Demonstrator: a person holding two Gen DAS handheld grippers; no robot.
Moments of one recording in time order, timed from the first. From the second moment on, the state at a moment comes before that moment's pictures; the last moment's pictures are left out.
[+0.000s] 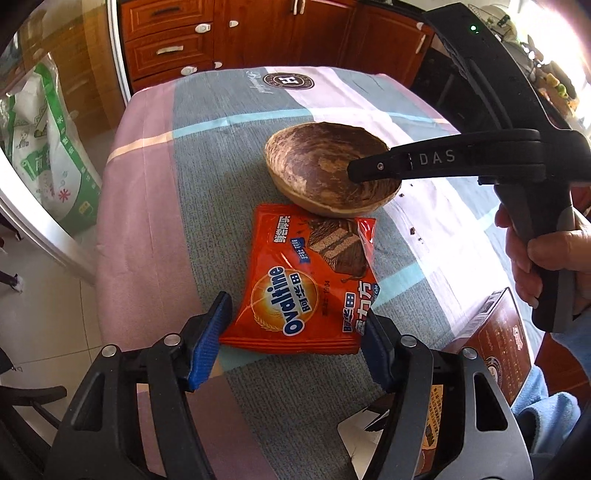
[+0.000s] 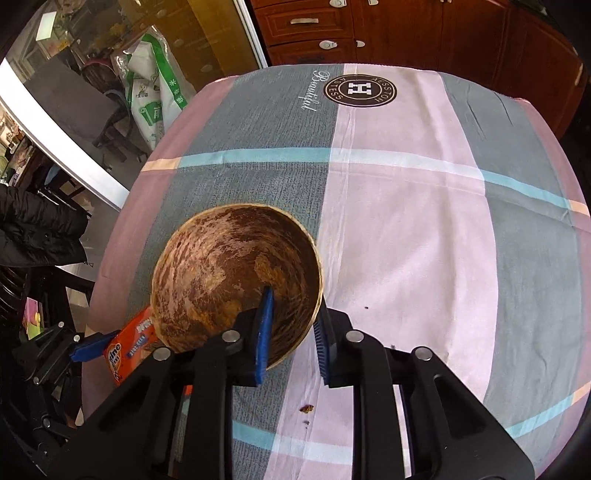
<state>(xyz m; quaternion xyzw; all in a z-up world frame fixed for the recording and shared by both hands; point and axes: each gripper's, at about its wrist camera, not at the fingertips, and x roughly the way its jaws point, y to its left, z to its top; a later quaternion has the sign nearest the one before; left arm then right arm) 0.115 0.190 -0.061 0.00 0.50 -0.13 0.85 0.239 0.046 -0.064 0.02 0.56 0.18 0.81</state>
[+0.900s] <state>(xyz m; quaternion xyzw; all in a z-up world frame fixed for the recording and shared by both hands) 0.120 0.188 -0.026 -0.04 0.48 -0.09 0.87 0.209 -0.015 0.005 0.02 0.48 0.13 0.87</state>
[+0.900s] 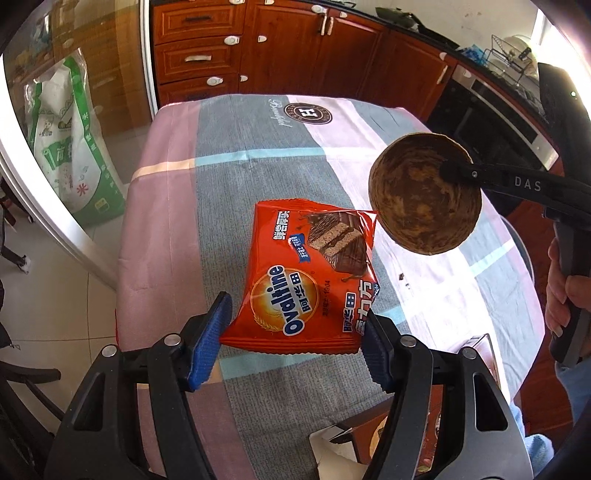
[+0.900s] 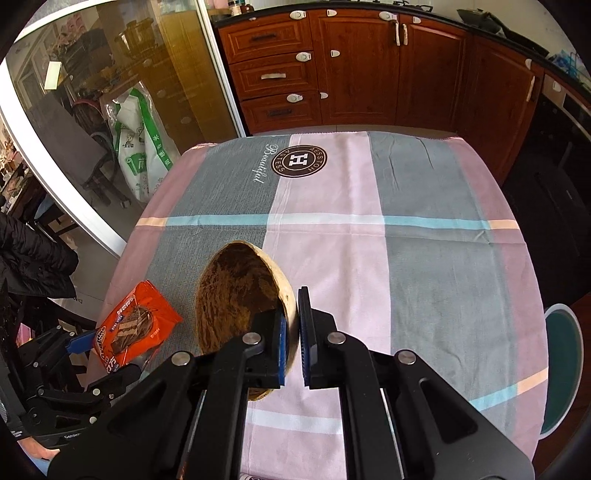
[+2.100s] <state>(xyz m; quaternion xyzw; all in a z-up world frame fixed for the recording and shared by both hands) 0.122 -0.011 0.013 0.06 0.47 -0.19 0.86 0.132 -0.234 0.026 0.16 0.43 0.05 0.88</state>
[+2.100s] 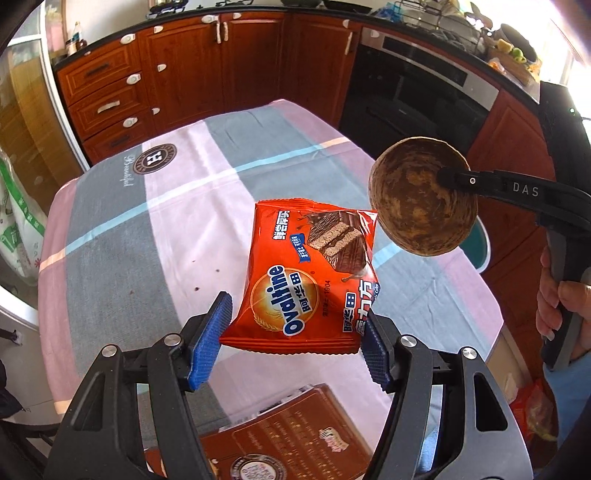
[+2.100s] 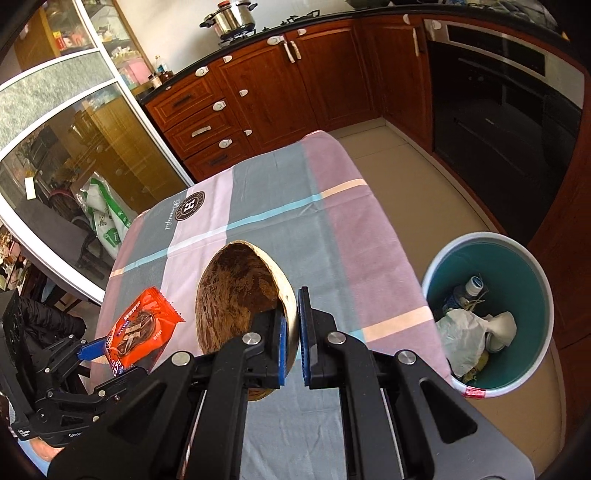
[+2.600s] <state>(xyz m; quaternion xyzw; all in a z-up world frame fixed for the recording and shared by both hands) 0.132 -0.167 0.011 0.13 0.47 -0.27 0.83 0.082 -0.376 0.012 0.23 0.40 -0.05 0.89</state>
